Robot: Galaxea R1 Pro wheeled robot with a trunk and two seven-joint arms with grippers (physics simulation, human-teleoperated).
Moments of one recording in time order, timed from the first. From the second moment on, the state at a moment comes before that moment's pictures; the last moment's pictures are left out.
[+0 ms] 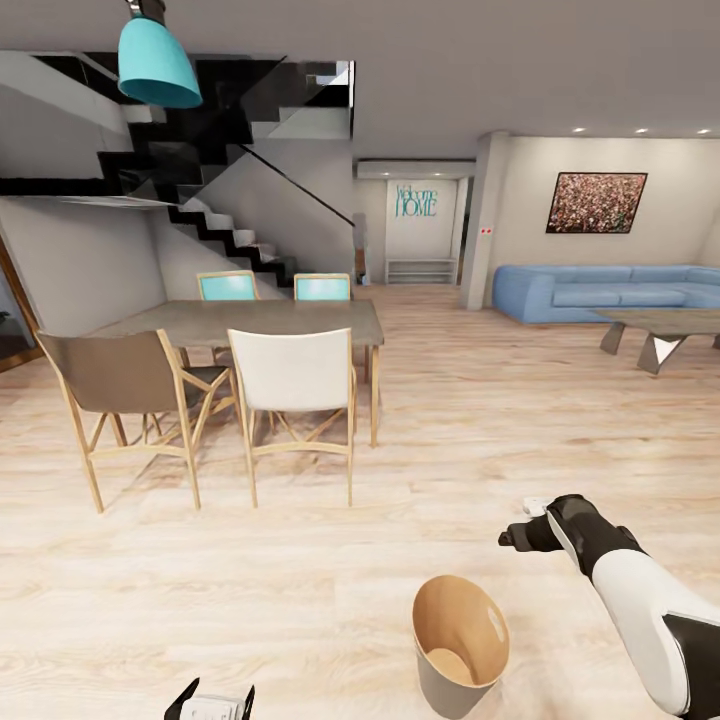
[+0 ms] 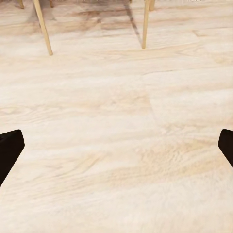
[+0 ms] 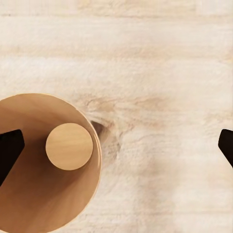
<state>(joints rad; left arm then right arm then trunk) 0.05 0.03 -0.01 -0.90 -0.01 -0.33 -0.08 -0.90 -0.20 -0.18 -0.33 0.34 0.65 0.33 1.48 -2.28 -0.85</state>
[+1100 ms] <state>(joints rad) 0.05 0.03 -0.01 -0.90 -0.01 -0.33 -0.08 -0.90 -0.19 -0.18 -0.33 0.34 0.65 0.33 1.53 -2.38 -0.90</state>
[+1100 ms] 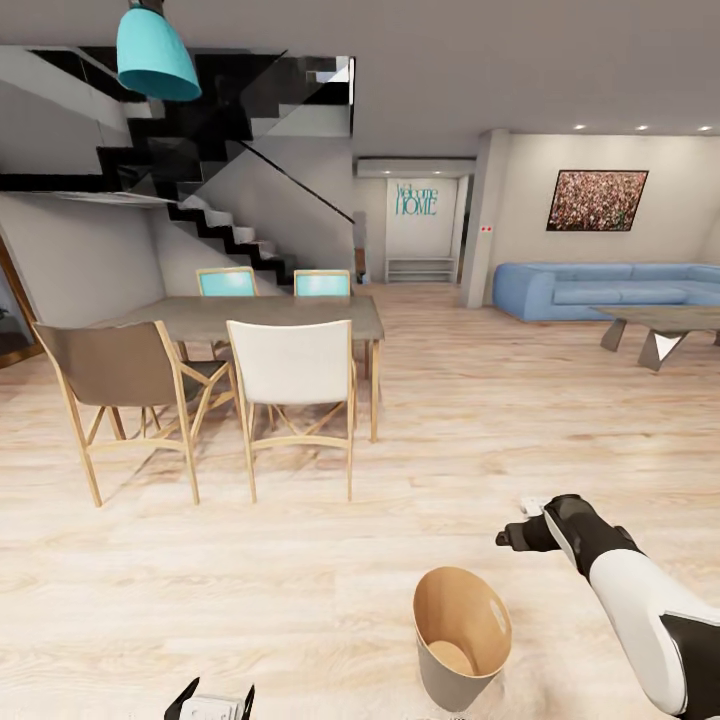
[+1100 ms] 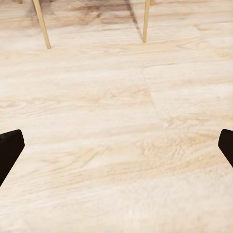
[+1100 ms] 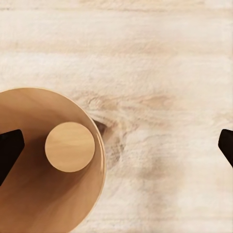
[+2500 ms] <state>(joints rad) 0.05 0.03 -0.01 -0.90 -0.01 -0.33 -0.08 -0.90 -0.18 -0.18 -0.33 0.34 0.65 0.33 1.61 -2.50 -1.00</state>
